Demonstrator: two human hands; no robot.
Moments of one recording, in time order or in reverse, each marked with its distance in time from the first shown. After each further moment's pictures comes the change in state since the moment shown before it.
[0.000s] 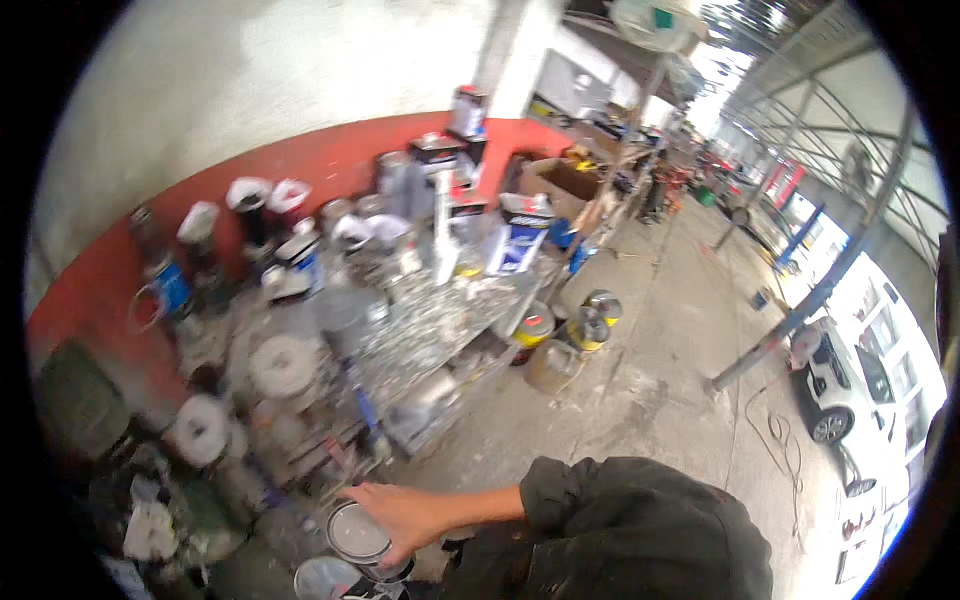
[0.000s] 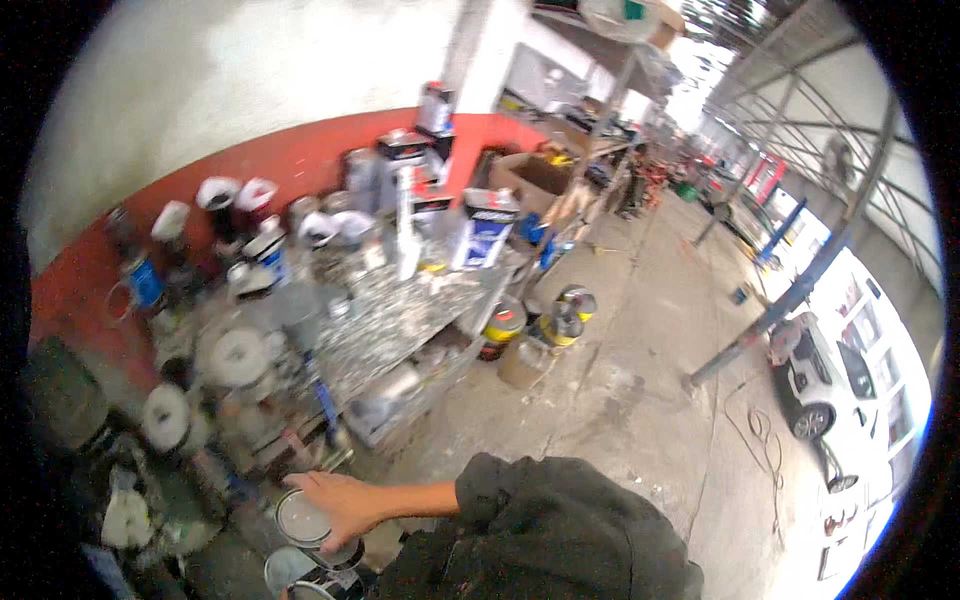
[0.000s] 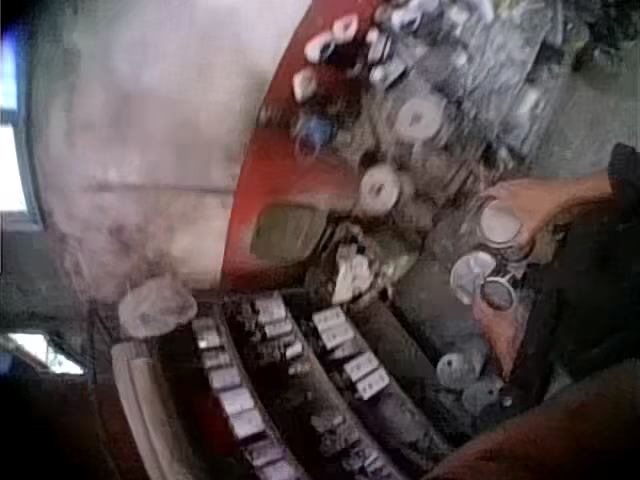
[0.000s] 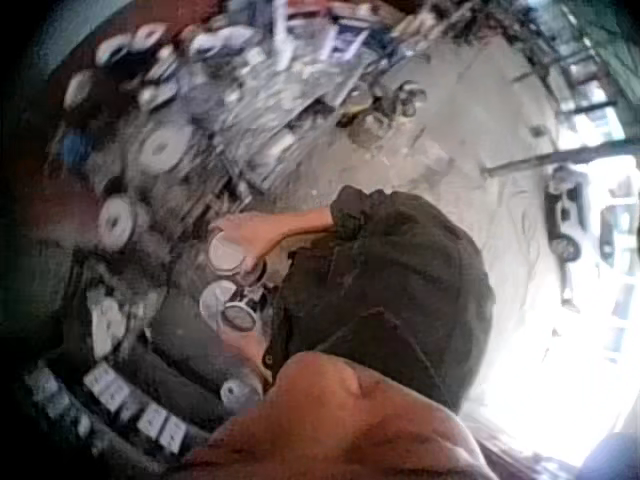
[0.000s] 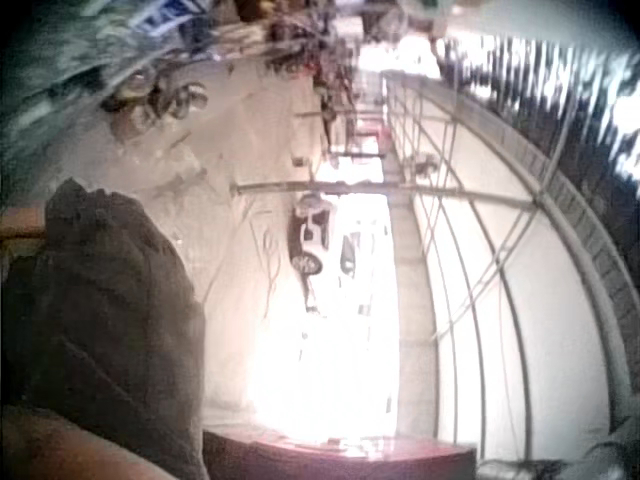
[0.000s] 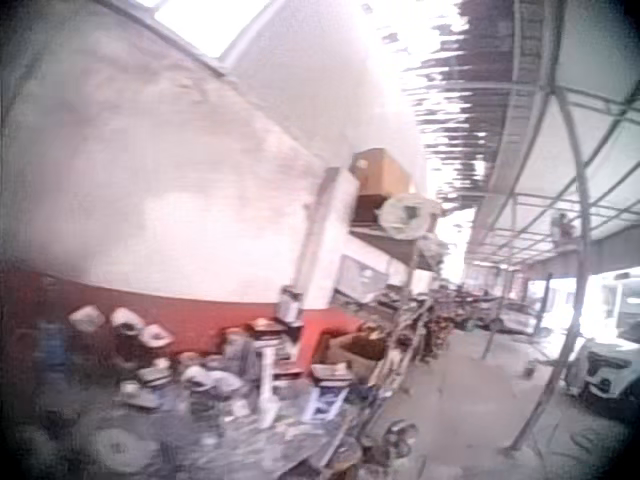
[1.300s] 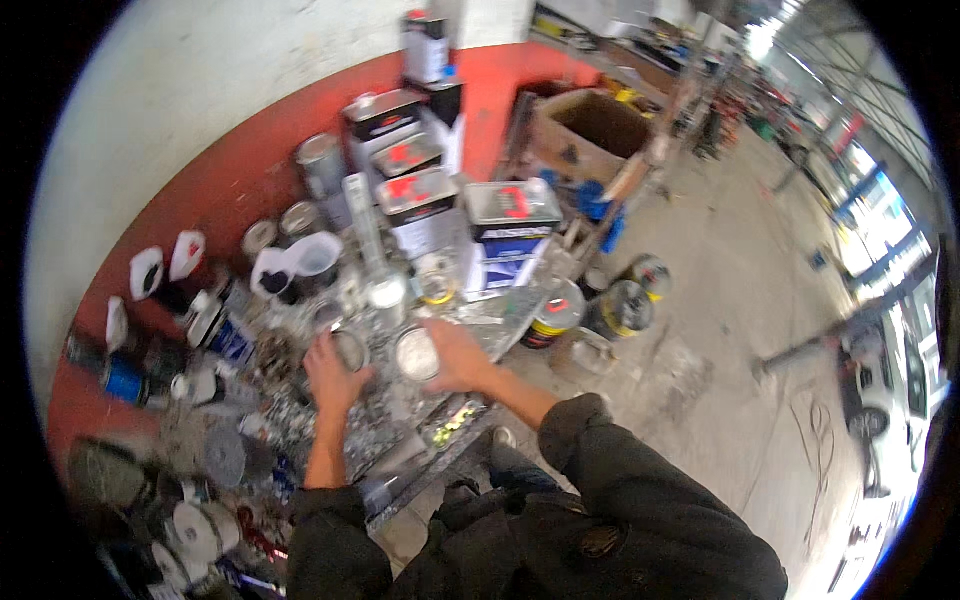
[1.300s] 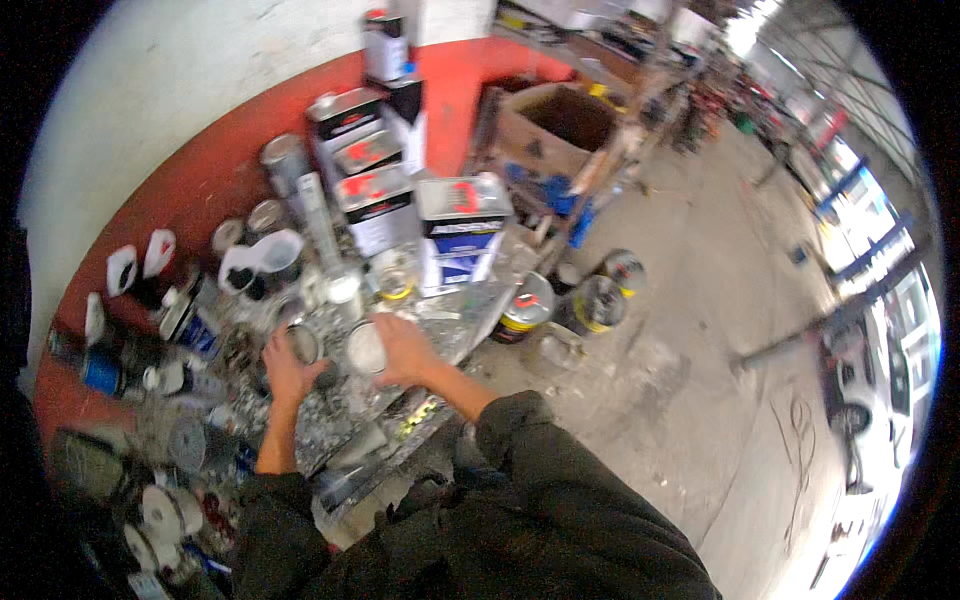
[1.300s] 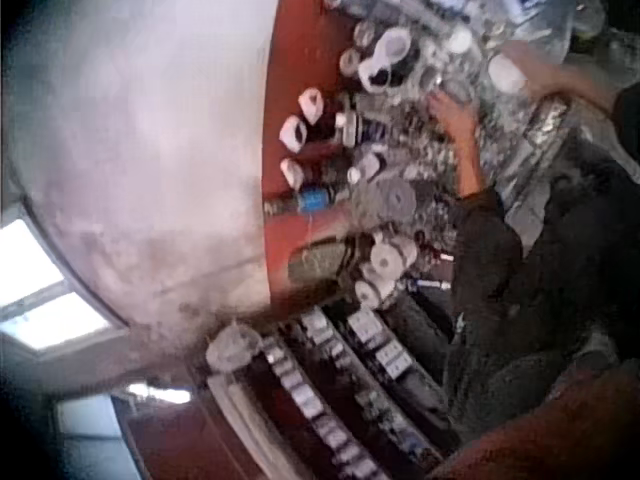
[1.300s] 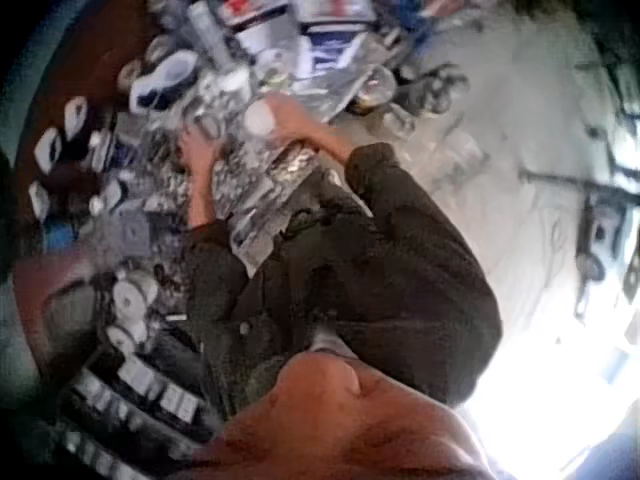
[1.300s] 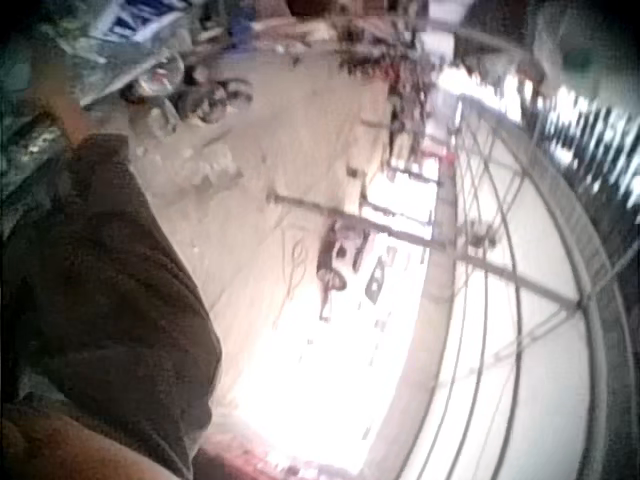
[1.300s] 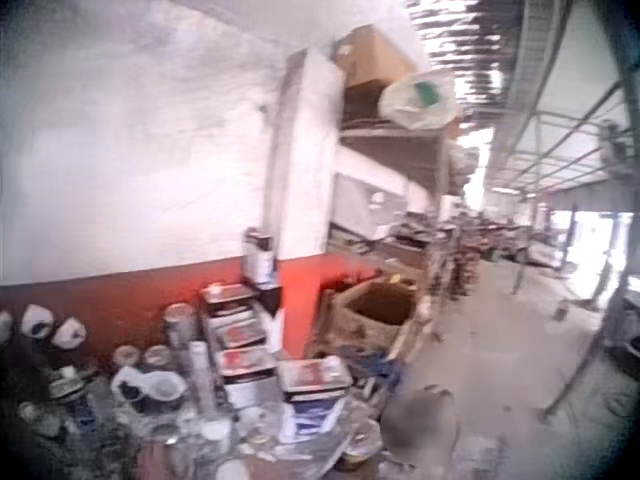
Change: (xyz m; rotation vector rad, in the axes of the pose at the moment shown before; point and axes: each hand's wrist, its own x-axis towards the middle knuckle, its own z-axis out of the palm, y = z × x) left_hand 0.429 0.551 0.335 0.001 -0.072 0.603; right_hand -0.058 0.437 -0.387 -0.243 0.562 0.253
